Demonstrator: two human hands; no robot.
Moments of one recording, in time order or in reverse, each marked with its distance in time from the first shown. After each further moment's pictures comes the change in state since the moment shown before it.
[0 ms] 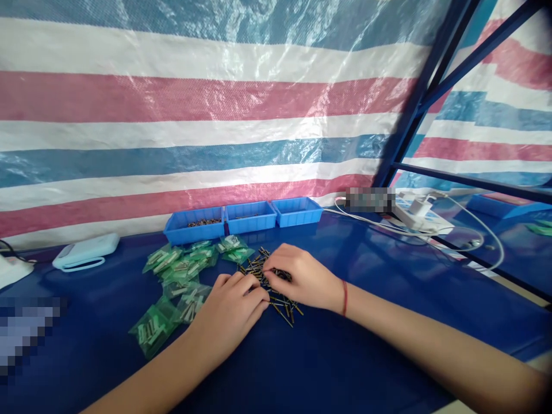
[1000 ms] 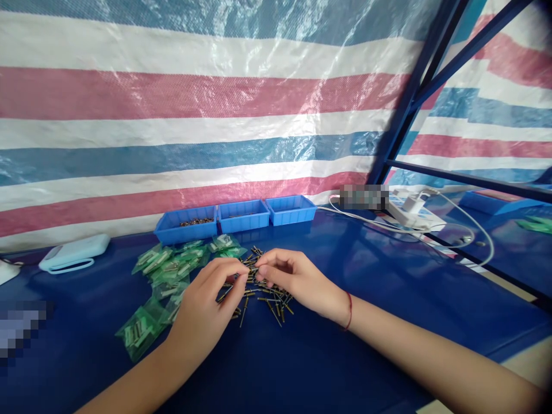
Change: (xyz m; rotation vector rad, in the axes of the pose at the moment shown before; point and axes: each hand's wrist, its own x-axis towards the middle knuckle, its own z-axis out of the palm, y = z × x) left_hand 0.003 0.005 -0.007 -0.303 0.541 -0.134; right_hand -0.011 -0.011 0.002 1.074 0.141 0.568
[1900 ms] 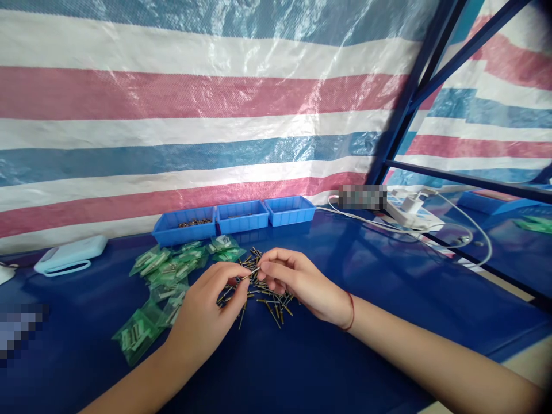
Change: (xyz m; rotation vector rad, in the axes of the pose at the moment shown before) left_hand -0.002 -0.003 0.003 -0.004 -0.068 -0.030; right_hand -0.003 -0.005 0.002 0.174 0.019 0.103
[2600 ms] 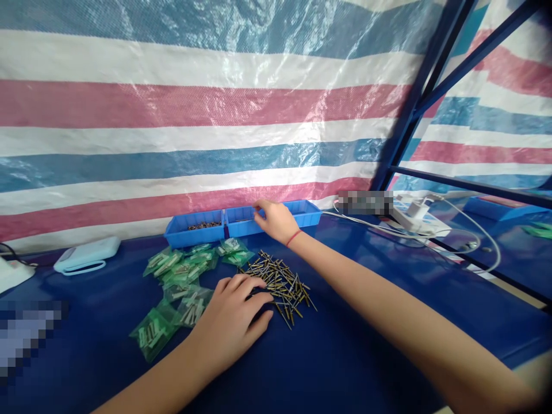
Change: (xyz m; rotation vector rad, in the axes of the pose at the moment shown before) left_hand -0.007 -0.001 0.002 0.224 -0.405 0.107; right_hand 0.123 -0.027 -0.015 -1.216 0.354 -0.631
